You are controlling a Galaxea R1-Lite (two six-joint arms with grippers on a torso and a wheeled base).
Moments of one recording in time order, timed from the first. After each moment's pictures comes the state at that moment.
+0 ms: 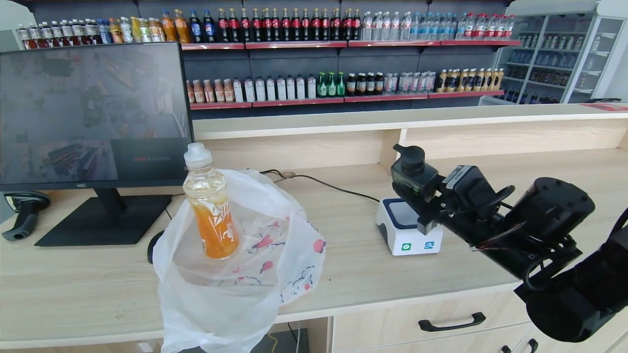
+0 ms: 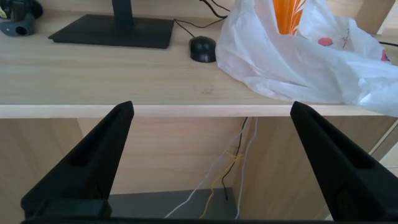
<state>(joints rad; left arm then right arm) 0.00 0.00 0.00 0.00 0.00 0.00 0.36 1.93 -0.57 -1.57 0.27 -0.58</state>
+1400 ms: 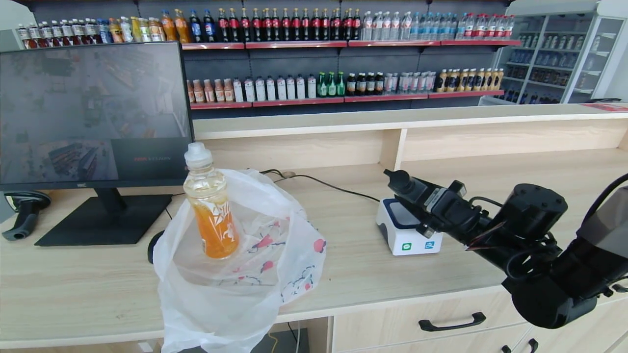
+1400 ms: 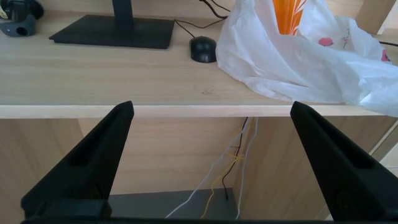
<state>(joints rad) 0.00 0.00 0.00 0.00 0.00 0.00 0.28 2.04 -0.61 -1.57 0.33 -0.85</state>
